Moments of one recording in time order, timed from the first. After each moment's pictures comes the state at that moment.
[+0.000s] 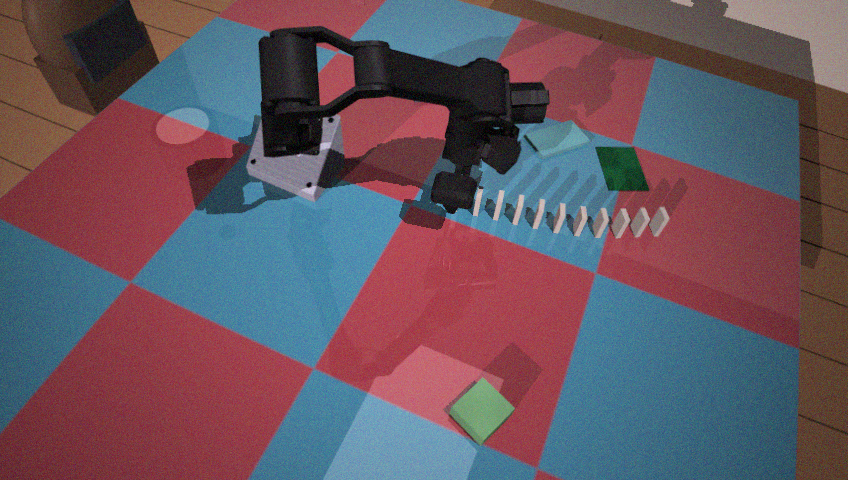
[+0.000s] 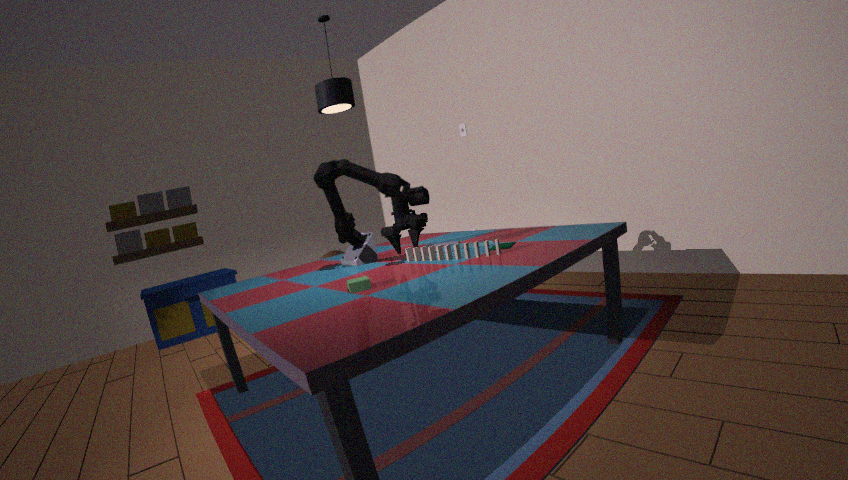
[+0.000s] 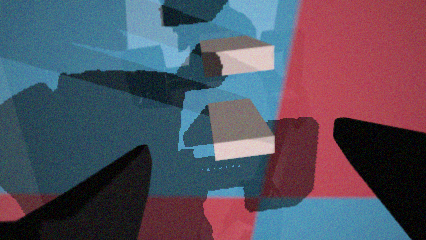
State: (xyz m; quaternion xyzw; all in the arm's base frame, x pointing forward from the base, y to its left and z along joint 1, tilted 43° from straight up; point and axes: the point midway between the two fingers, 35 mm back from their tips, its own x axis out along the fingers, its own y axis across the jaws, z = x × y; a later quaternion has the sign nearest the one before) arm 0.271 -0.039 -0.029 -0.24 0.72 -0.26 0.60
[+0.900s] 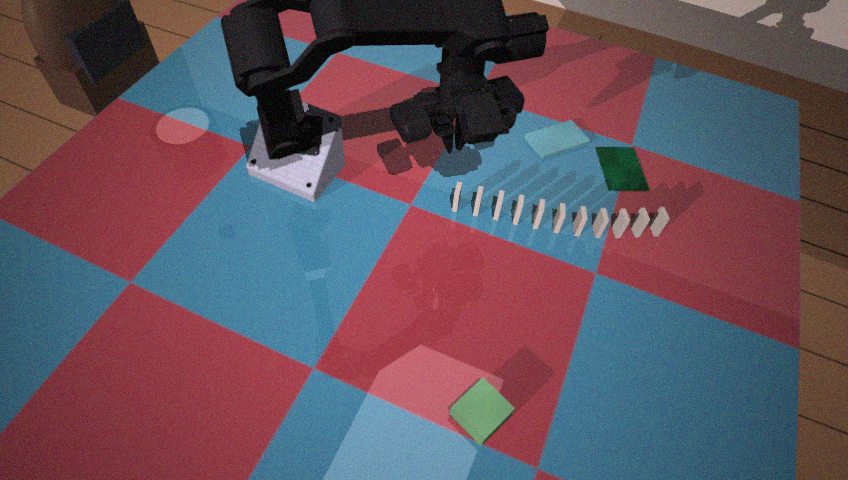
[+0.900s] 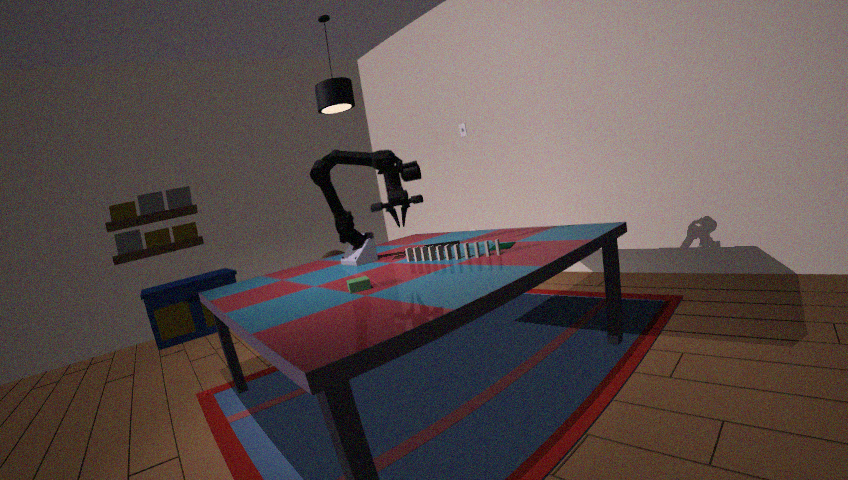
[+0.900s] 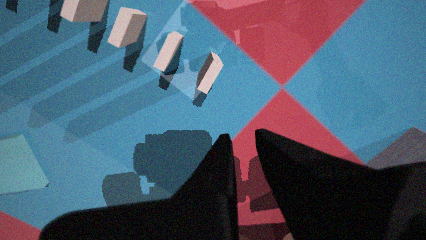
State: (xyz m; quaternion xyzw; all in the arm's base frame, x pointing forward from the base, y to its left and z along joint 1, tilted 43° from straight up) arm 0.268 0.025 0.034 0.06 0.52 -0.54 0.65
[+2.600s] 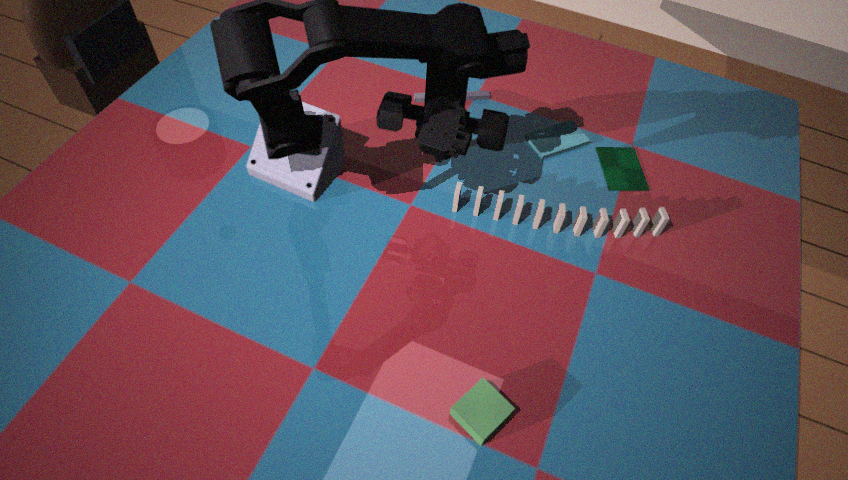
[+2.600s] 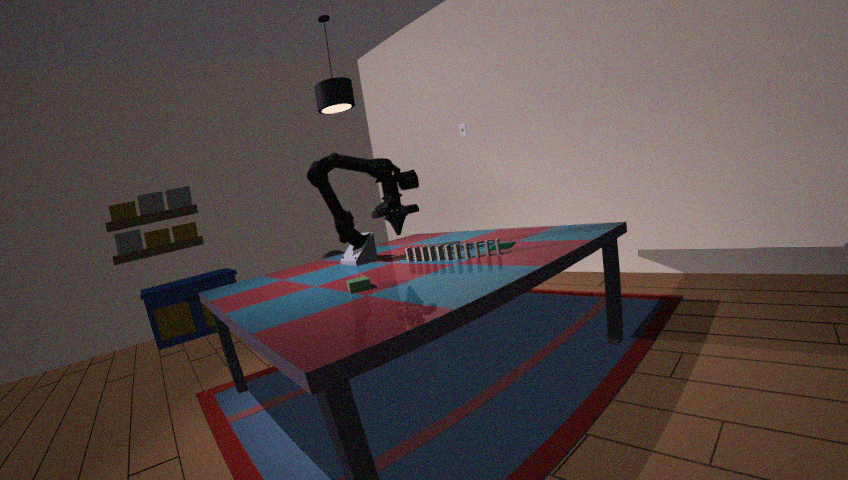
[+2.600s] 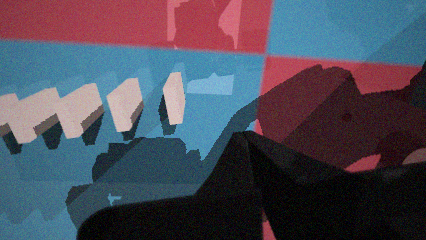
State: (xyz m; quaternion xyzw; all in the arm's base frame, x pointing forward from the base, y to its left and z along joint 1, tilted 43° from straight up) arm 0.244 0.008 0.015 0.26 0.33 -0.68 0.60
